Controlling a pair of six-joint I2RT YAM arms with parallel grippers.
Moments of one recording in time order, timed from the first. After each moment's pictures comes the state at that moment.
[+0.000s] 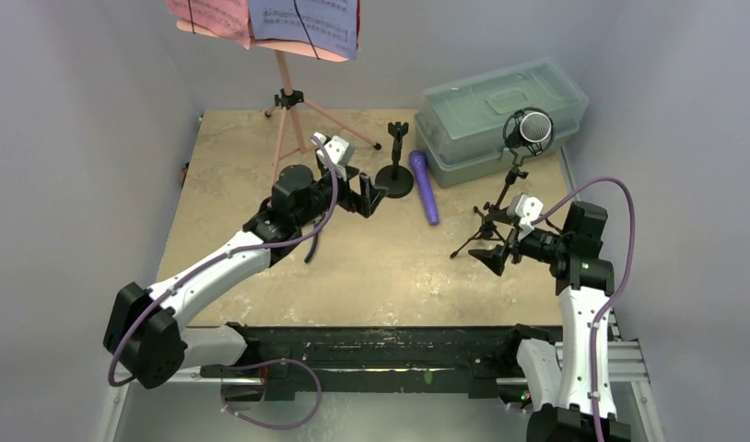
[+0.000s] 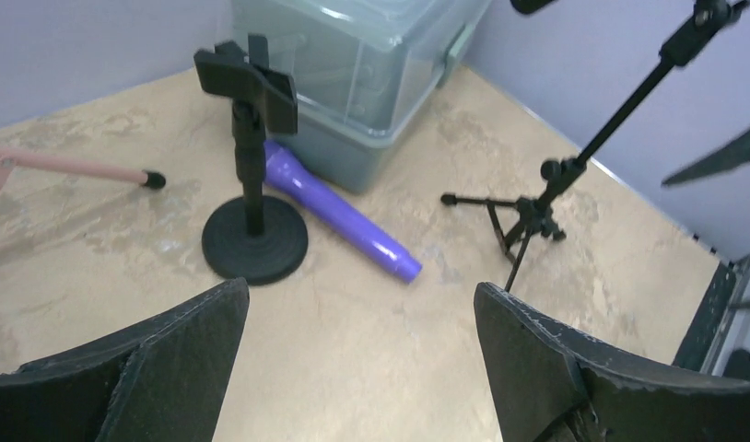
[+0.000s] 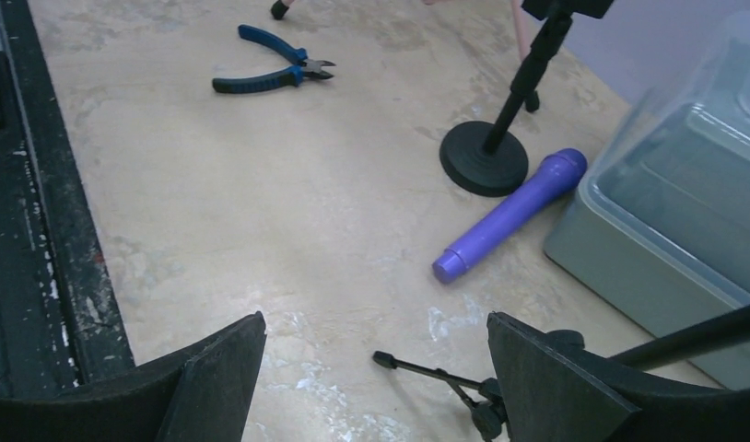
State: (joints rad) left arm -0.63 1.29 0.91 0.30 0.14 -0.22; right arm -0.24 0.76 0.77 -0.72 -1.16 -0.81
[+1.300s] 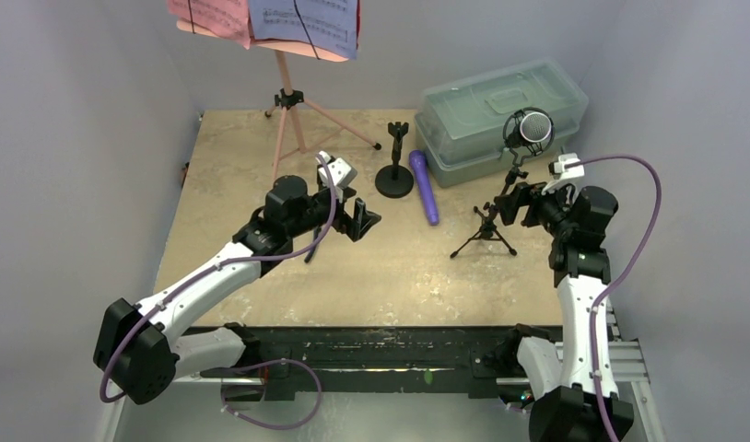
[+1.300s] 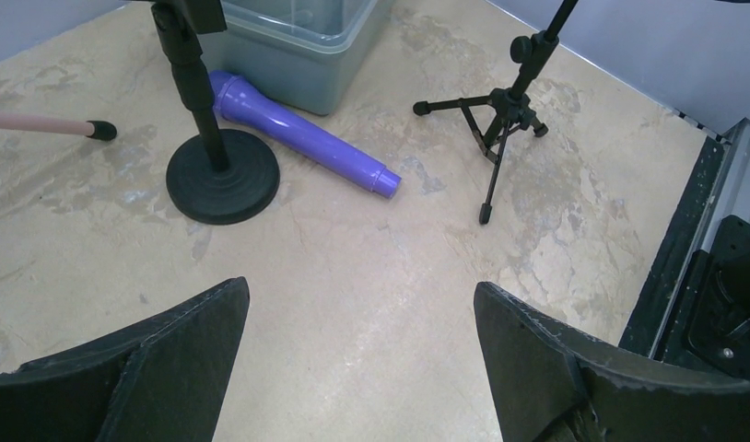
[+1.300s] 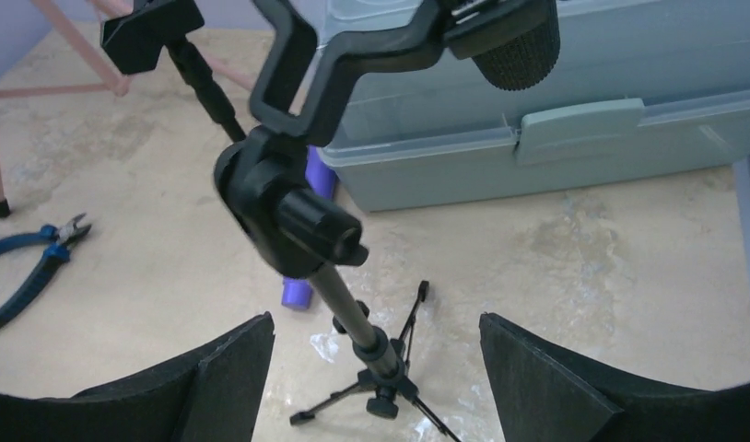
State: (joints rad) left arm -0.61 1.15 0.82 0.11 0.30 -0.08; right arm -0.26 0.83 0.77 -0.26 -0.56 -0.03
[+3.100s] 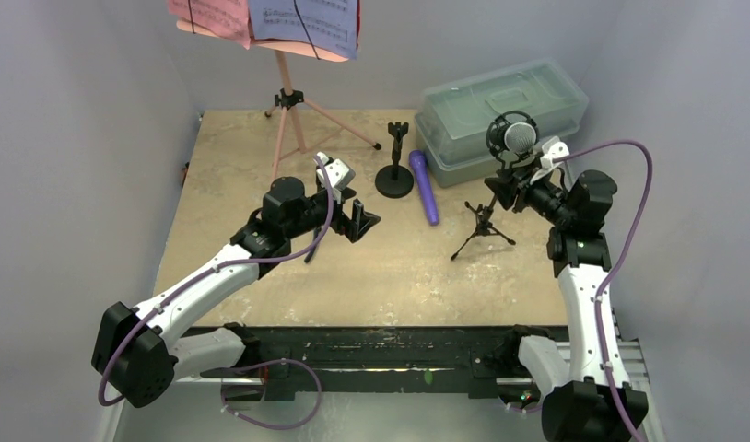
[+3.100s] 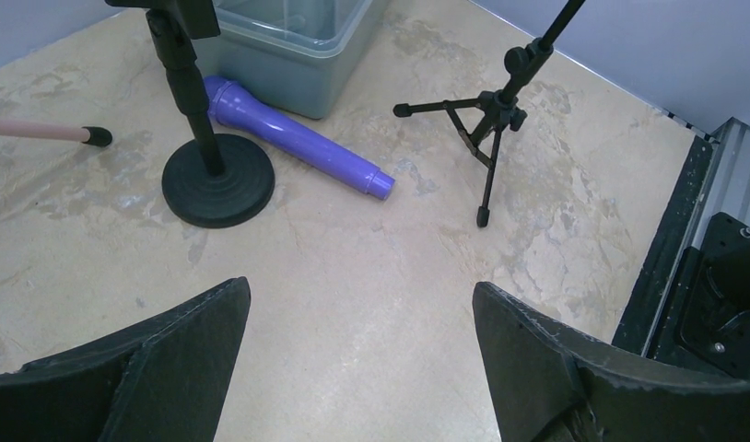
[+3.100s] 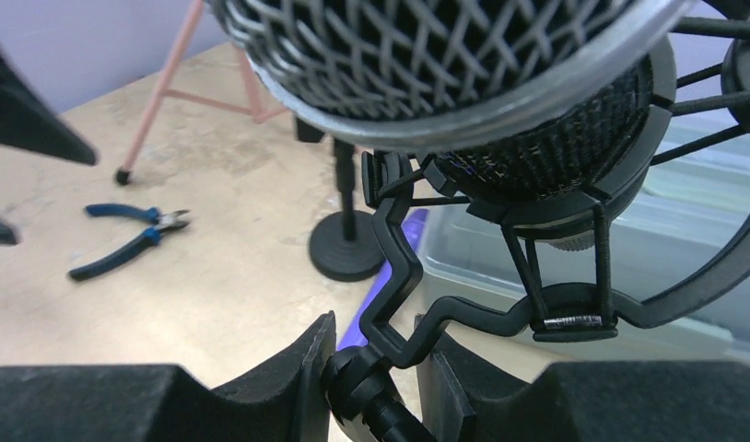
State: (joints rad) left arm -0.60 1.14 0.81 0.12 0.32 -0.08; right arm -0.17 0.90 0.83 -0.05 -0.75 -0.09
